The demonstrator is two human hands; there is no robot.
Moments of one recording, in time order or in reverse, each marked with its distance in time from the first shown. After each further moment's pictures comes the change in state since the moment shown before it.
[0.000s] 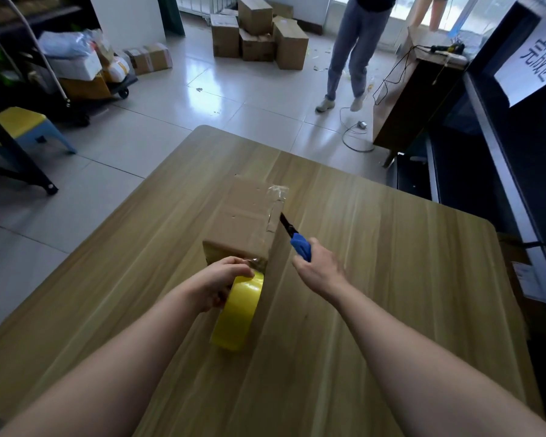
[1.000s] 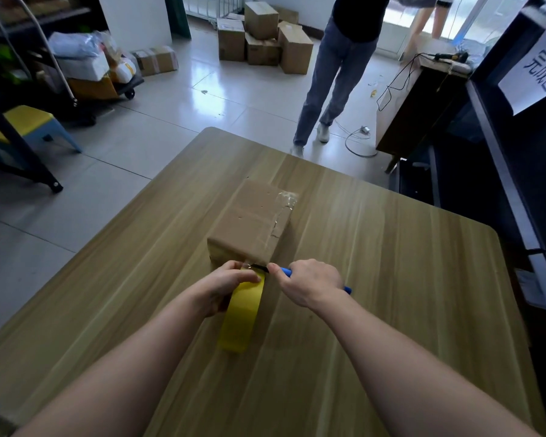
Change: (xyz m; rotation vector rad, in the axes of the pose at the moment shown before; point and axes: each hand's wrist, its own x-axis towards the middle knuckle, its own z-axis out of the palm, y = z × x) left_hand 0.003 -0.014 -0.003 -0.076 0.003 -0.038; right_hand -0.019 -0.028 0.015 -0.624 -0.099 -0.127
